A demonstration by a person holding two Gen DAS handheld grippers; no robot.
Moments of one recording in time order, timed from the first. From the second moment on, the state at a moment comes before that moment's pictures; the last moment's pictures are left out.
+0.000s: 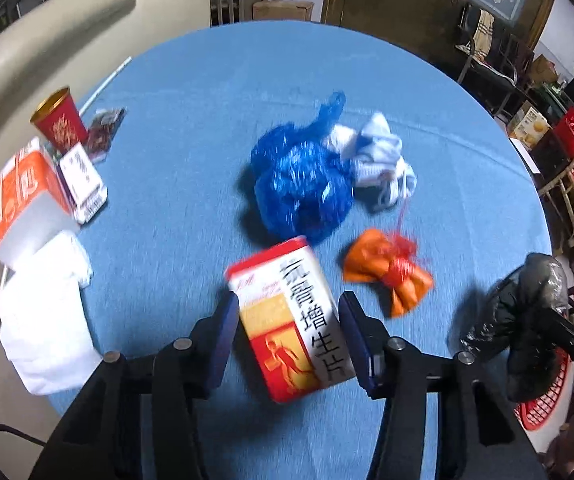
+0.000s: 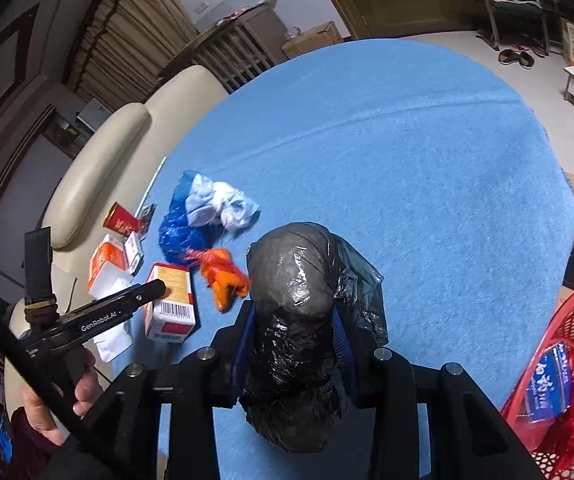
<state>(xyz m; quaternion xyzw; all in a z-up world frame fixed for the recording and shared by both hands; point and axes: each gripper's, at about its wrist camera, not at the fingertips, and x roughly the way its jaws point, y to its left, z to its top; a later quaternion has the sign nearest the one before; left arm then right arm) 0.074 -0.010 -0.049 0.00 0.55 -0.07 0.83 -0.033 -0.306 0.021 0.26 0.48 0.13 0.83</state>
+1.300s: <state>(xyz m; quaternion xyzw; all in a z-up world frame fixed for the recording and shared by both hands) 0.044 -0.002 -0.056 0.01 0.54 -0.07 0.84 -0.048 -0.264 0.000 0.20 0.51 0.14 0.82</state>
